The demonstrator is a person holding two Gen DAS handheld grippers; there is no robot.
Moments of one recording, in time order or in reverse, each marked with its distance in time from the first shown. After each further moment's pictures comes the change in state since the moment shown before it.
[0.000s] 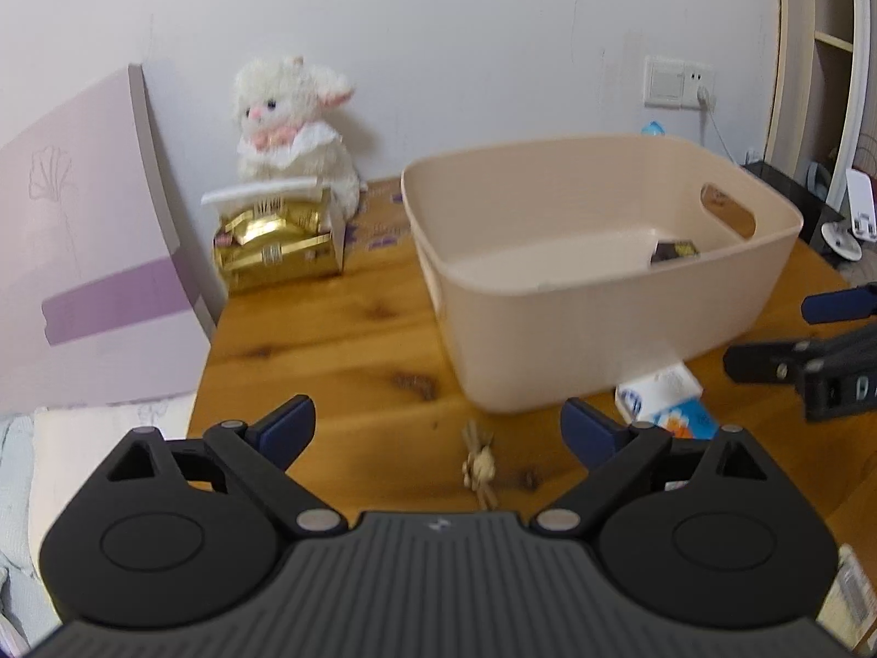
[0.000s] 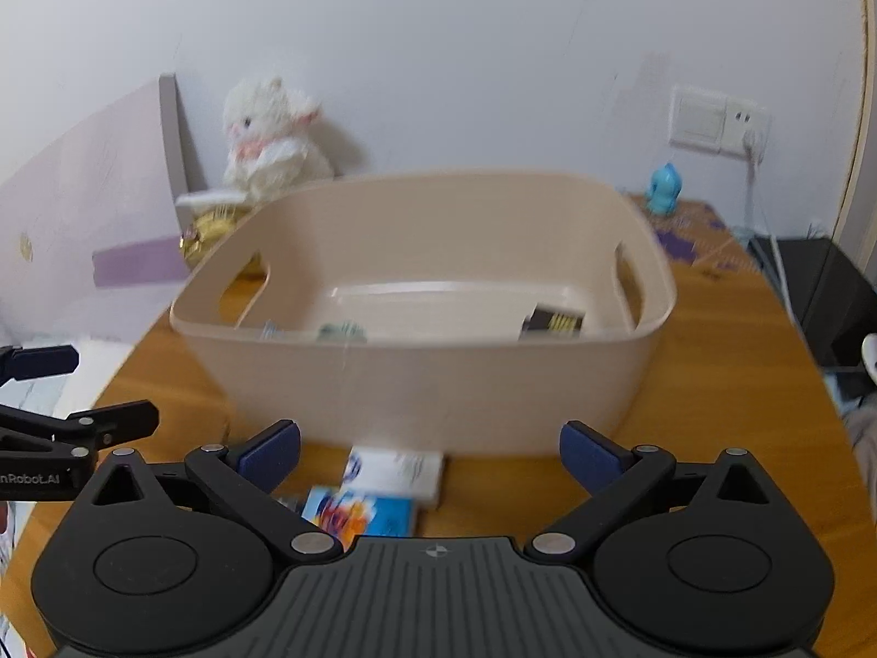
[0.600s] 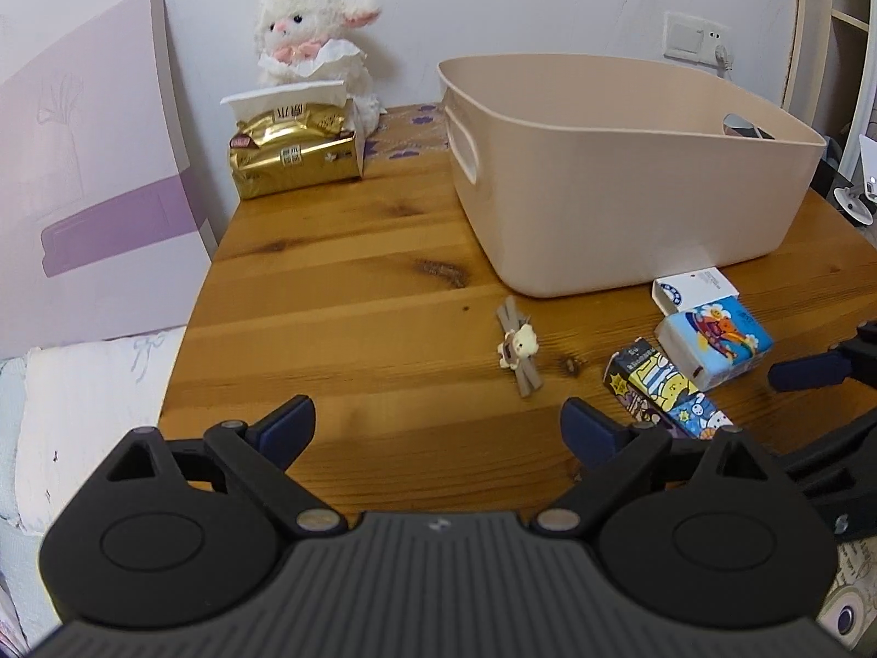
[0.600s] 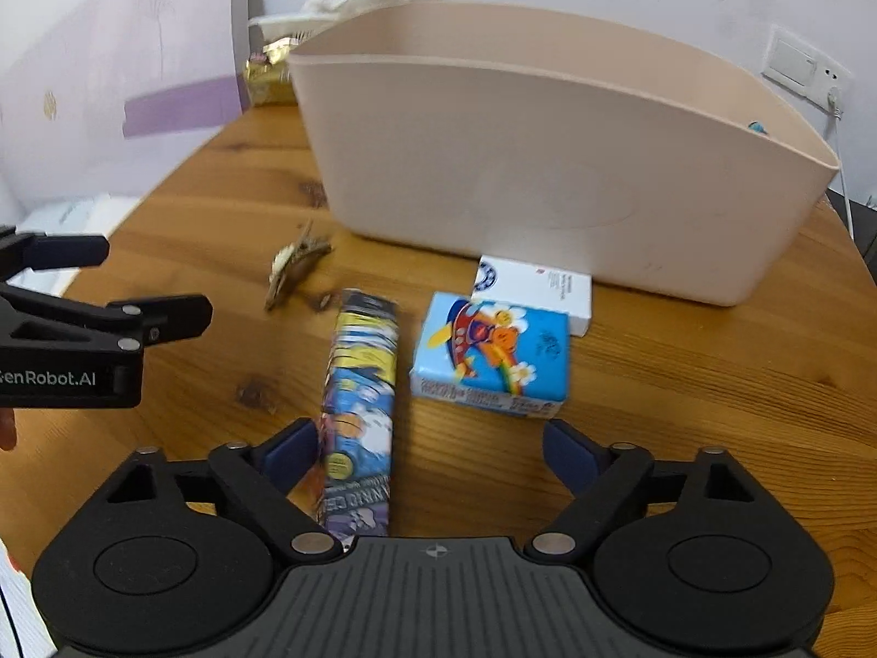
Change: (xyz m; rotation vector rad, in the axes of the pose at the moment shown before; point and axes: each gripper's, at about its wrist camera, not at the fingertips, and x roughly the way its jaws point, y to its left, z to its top) left arm 0.017 0.020 -0.056 -0.041 0.077 -0.006; right arm 0.036 0.071 -0.064 -0.138 0.215 0.020
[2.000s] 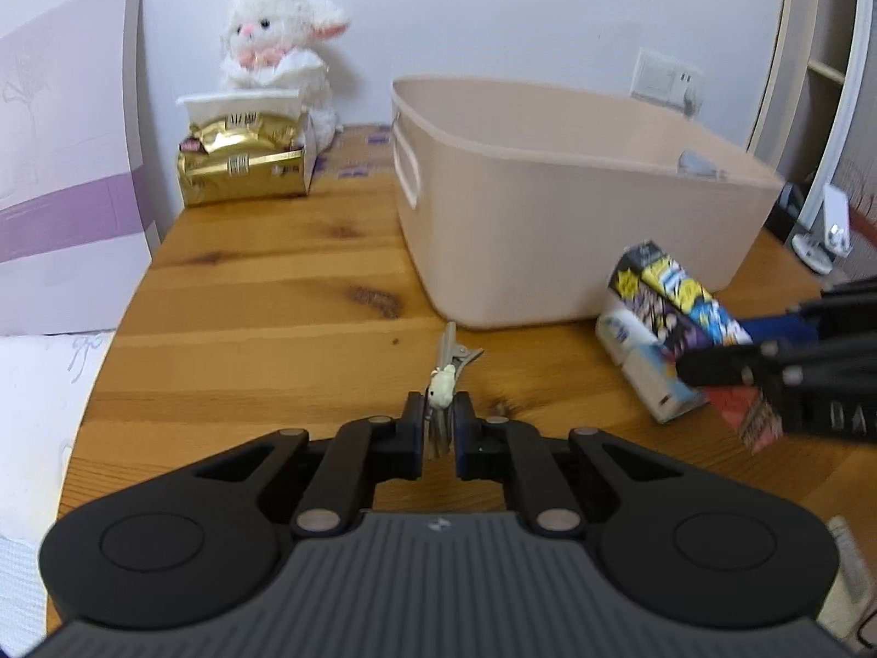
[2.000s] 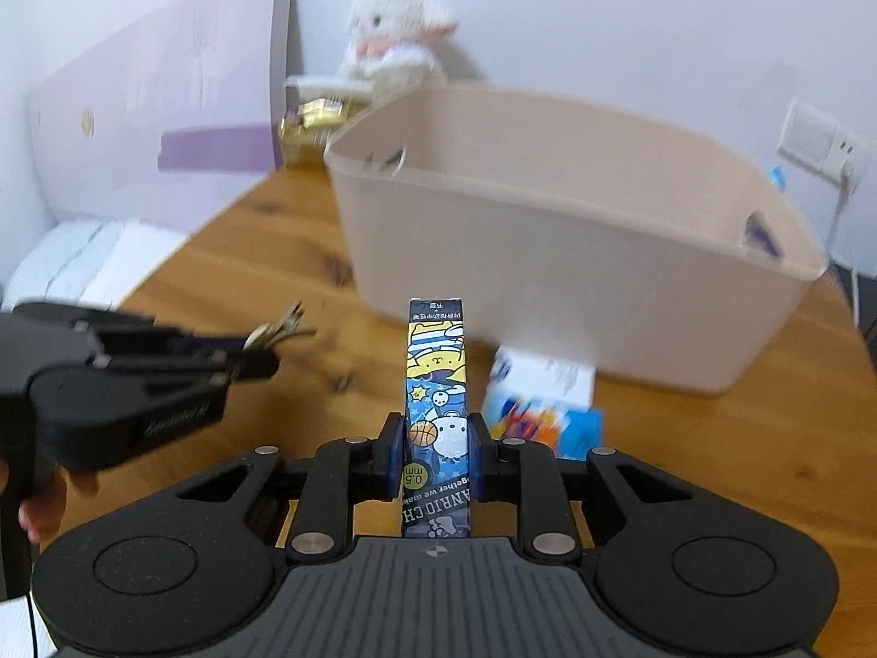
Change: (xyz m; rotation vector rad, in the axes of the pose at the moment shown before) left arm 0.005 -0.012 0.007 -0.069 -0.073 -0.127; right arm -0.044 -0.009 0.026 -0.050 -0.168 0.026
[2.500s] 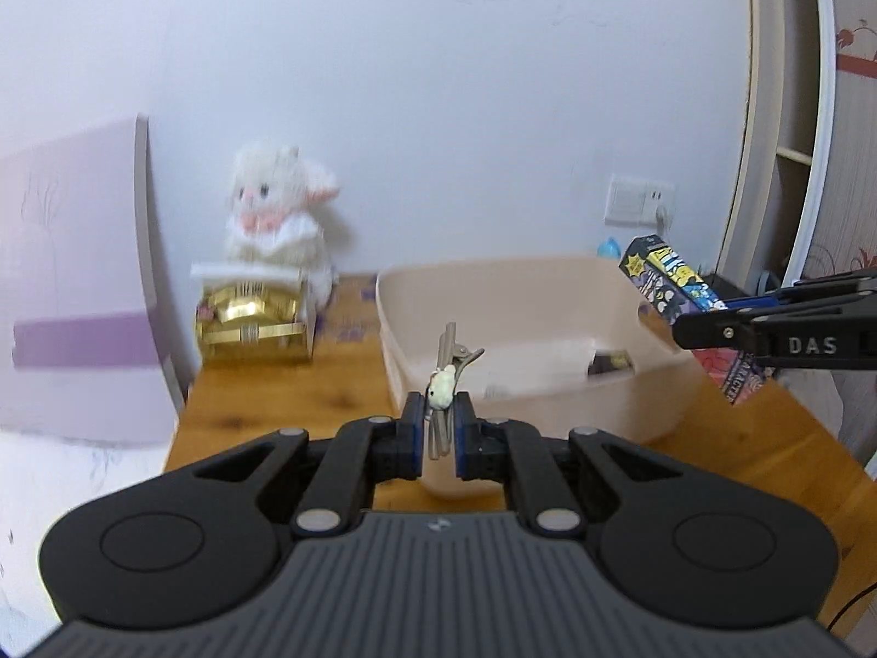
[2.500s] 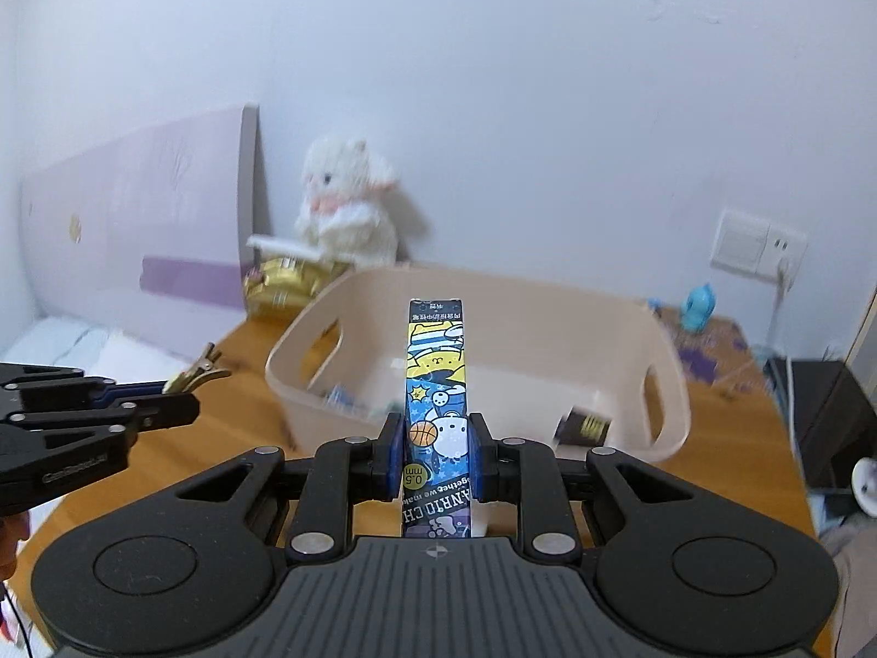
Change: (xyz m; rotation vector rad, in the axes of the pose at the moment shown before) left arm -0.066 -0.019 0.068 0.041 -0.234 0.007; right arm -0.060 -0.048 0.062 0.032 -0.238 -0.046
